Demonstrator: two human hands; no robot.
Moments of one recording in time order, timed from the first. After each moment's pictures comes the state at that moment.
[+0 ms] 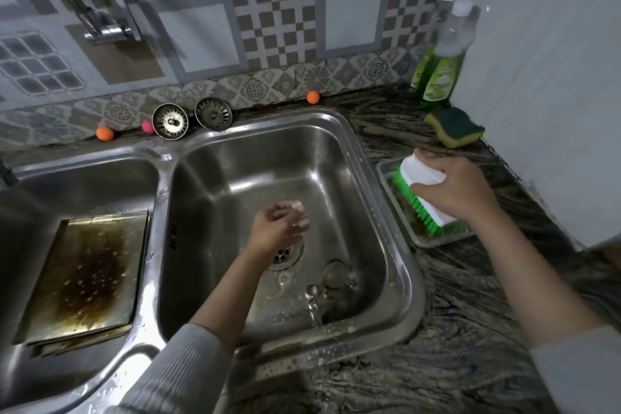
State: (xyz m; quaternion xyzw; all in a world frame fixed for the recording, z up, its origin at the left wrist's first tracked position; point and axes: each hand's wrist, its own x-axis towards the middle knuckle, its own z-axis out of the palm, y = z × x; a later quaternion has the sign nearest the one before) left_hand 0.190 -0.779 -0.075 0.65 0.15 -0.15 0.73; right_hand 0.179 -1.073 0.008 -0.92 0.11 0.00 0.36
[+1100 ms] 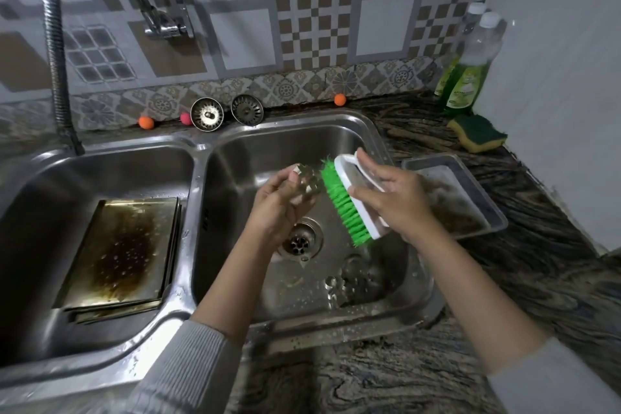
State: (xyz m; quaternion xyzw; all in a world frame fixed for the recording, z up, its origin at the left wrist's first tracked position) left_hand 0.168 -0.756 -0.021 0.46 0.08 -0.09 0.88; right_hand 0.148 -0.944 0.012 -0.77 -0.02 -0.02 0.63
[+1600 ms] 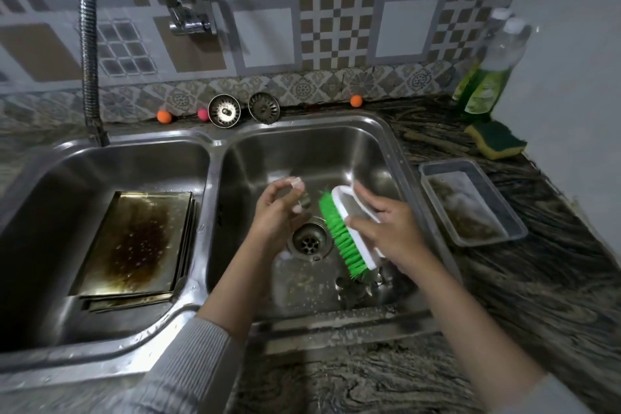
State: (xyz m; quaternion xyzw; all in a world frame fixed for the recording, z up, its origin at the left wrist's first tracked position) left_hand 0.163 -0.727 -0.039 0.51 0.15 -0.07 0.84; right_hand 0.125 -0.916 -0.018 -0.77 -0.01 0.04 0.64
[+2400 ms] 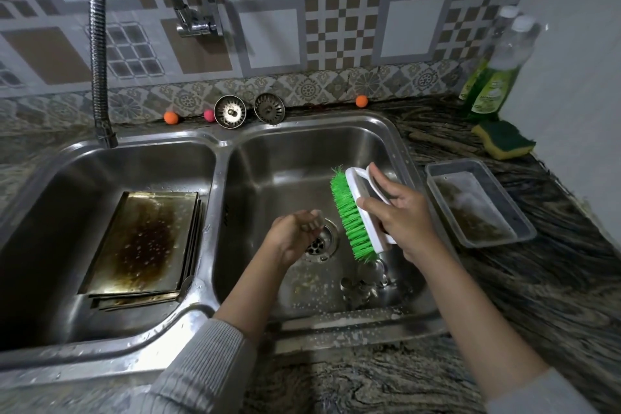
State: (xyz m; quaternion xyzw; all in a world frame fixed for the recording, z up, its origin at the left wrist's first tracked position) left_hand 0.166 -0.737 -0.074 0.43 0.28 -0.14 0.85; right_hand 0.140 -0.919 -0.014 -0.72 0.01 0.02 0.70
